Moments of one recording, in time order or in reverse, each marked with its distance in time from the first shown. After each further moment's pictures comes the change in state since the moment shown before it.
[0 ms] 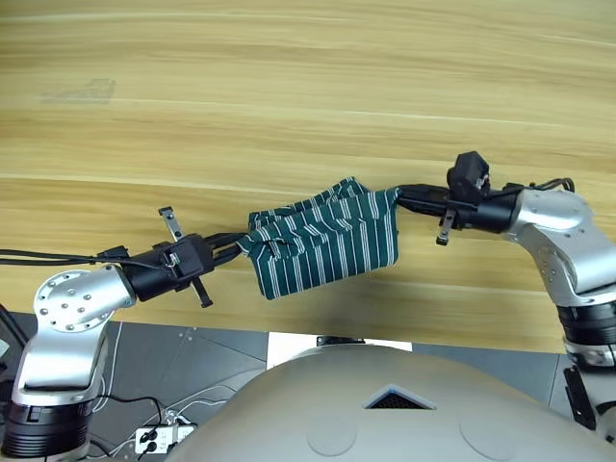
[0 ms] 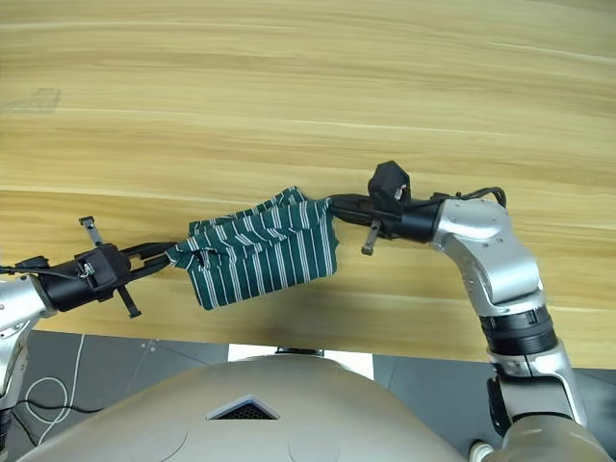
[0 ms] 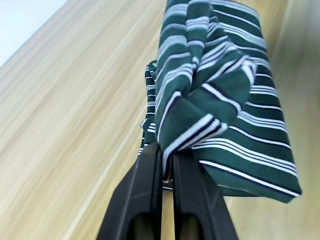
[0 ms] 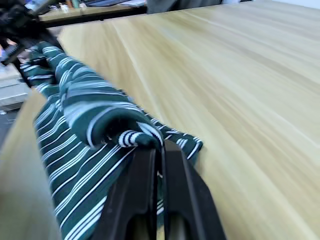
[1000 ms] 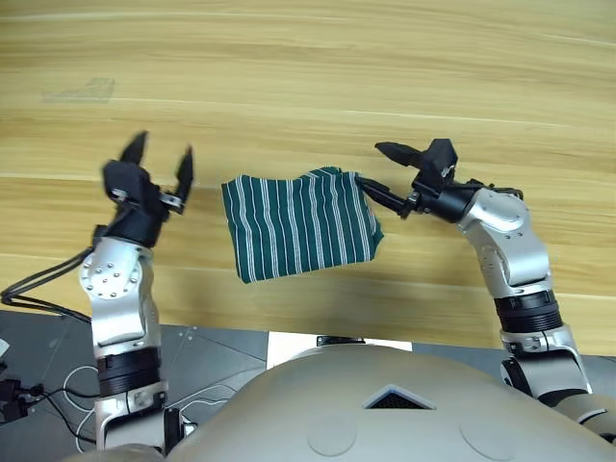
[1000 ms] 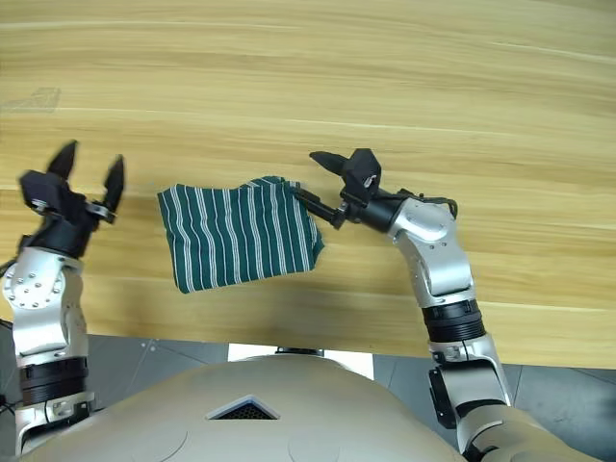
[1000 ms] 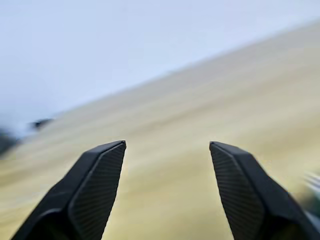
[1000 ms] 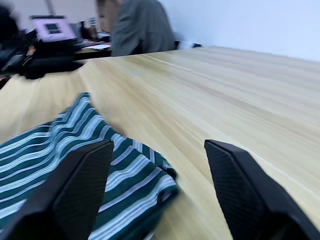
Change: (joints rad) left arm -0.284 -0.401 0.174 0.341 0.011 -0.063 0.645; right arm 0.008 0.277 0.036 0.168 -0.232 -0.307 -0.129
